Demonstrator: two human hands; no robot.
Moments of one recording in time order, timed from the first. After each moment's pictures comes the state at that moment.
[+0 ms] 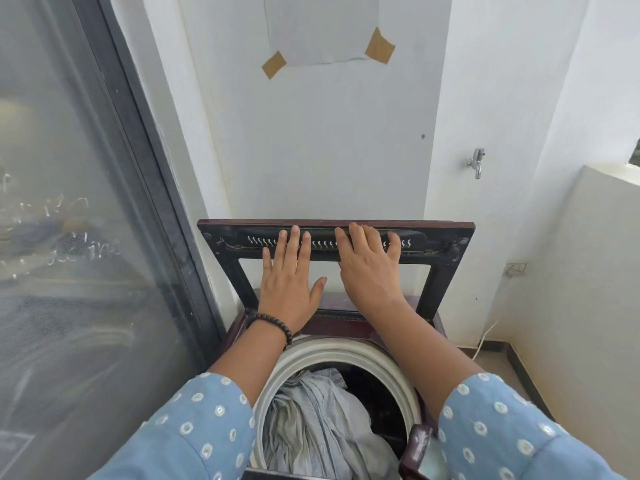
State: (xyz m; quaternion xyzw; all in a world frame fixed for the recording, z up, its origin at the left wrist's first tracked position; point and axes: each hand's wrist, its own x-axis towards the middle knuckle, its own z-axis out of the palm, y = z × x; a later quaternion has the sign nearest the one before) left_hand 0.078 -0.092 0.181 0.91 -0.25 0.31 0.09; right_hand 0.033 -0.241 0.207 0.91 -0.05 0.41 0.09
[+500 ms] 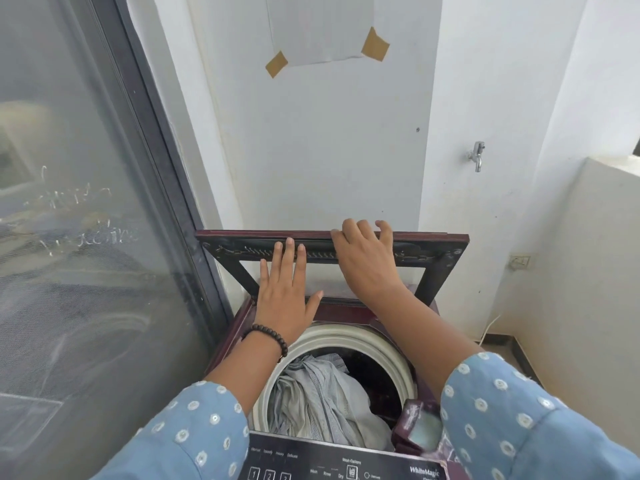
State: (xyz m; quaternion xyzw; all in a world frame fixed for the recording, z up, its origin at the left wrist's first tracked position) left_hand 0.027 -0.077 0.162 0.92 -0.23 0.31 0.05; right_hand -0.004 -0.239 0.221 0.91 0.03 0.40 0.10
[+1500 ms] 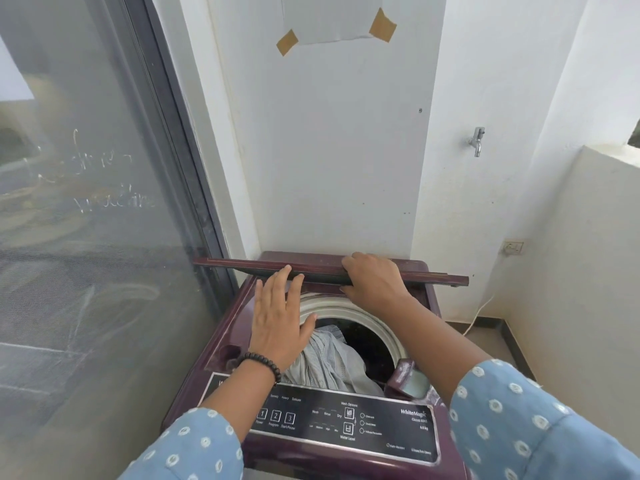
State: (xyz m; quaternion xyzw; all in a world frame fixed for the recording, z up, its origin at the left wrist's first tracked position) left_hand -0.060 -0.038 0.114 0.93 -0.22 0.29 0.06; right_hand -0.074 -0.225 0.191 0.98 0.06 0.17 -0.02
